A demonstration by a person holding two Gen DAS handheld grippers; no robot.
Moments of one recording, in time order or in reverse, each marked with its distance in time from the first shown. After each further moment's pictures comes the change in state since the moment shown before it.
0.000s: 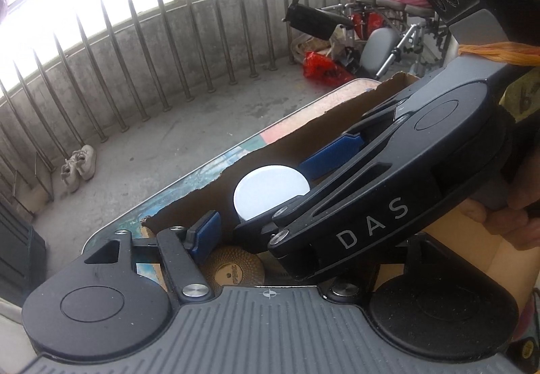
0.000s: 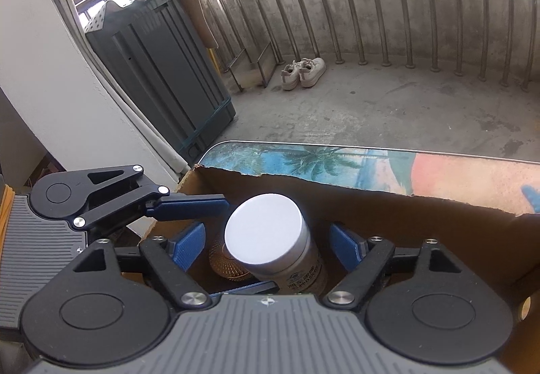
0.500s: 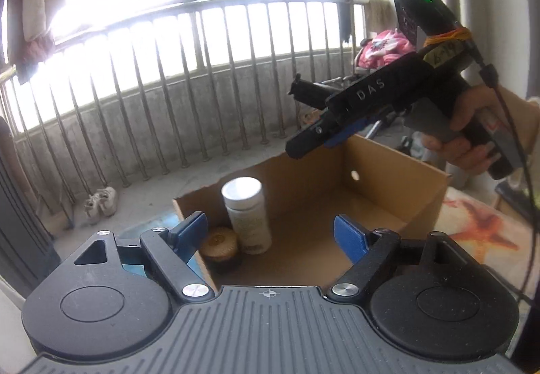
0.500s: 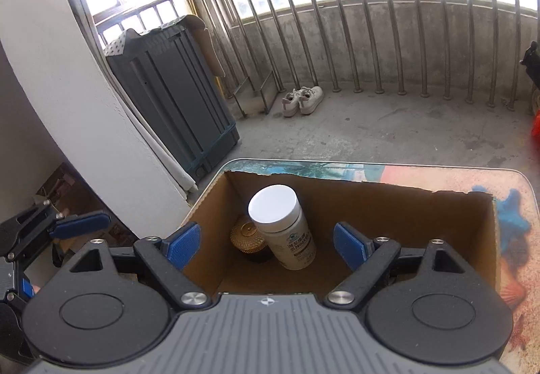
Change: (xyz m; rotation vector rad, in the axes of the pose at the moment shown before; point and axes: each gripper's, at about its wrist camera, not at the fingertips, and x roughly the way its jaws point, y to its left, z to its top) left arm -0.147 -0.070 -0.073 -0.069 -0.266 0.000; right arm -0.124 0.011 -0.035 -0.011 -0.141 0.052
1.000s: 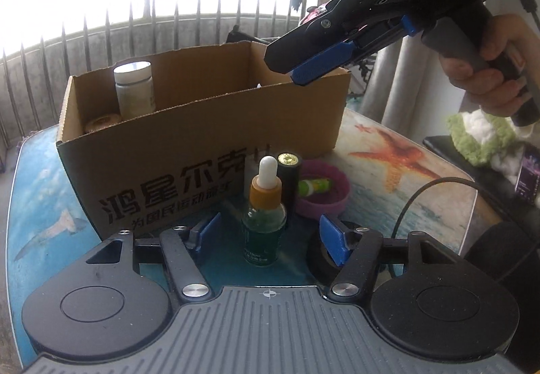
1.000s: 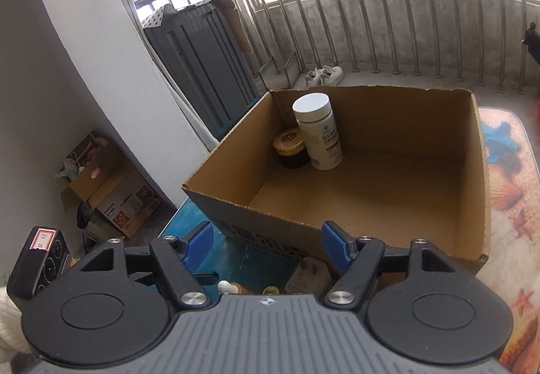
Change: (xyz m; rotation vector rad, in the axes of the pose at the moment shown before) left arm 0.035 -0.062 -0.099 -0.055 0.093 -0.177; right arm -0.048 0.033 -0.099 -0.021 0.100 0.034
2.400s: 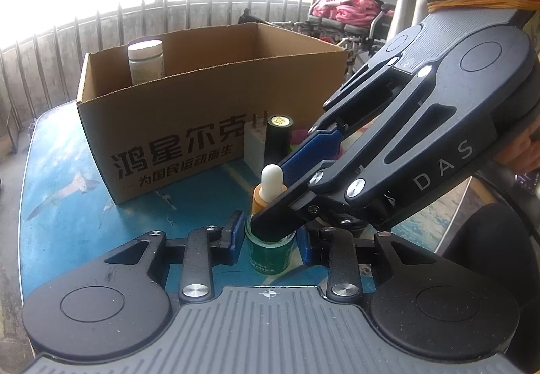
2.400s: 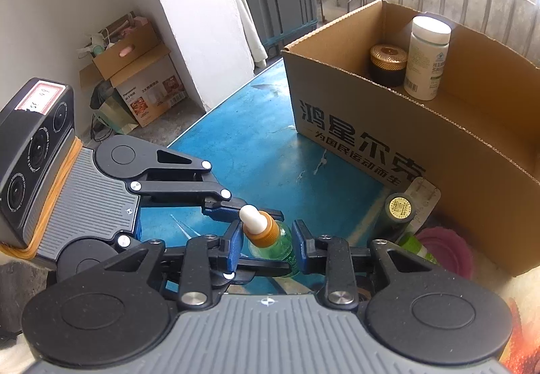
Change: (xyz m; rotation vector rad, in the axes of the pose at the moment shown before) left arm -0.031 -0.020 -0.023 -0.022 0.058 0.037; right arm 0.039 0.086 -0.071 -0.292 0.251 0.010
